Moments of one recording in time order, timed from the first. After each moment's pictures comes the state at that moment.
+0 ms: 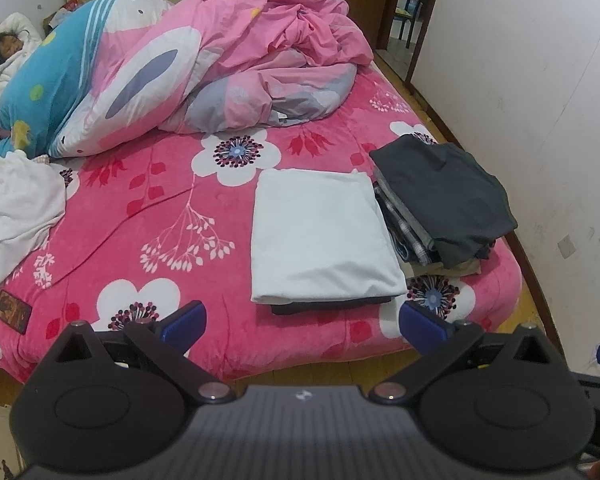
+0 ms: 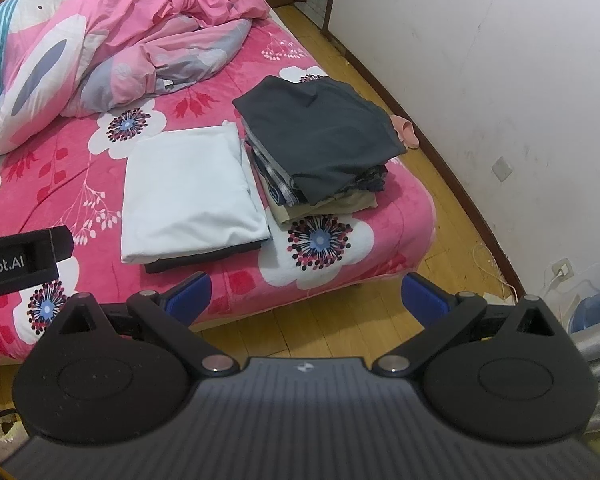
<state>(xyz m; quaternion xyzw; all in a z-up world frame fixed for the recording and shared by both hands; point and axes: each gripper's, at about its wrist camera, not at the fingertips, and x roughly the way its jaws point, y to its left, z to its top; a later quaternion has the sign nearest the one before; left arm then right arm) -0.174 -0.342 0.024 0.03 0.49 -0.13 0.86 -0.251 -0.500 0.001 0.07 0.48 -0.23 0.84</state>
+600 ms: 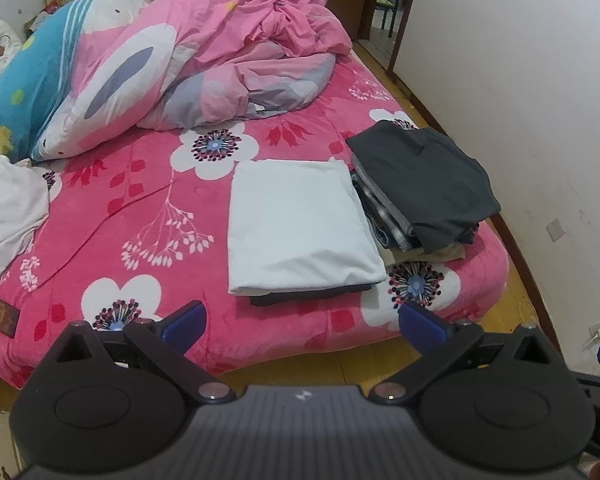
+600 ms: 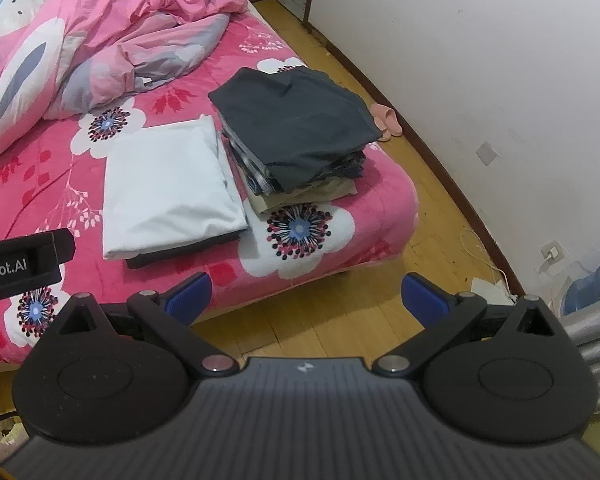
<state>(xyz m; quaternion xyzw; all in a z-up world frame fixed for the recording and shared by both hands) -0.185 -0.366 0.017 0.05 0.49 -0.15 0.86 -0.270 -0.518 -0.001 0.08 0.48 -0.26 0.83</state>
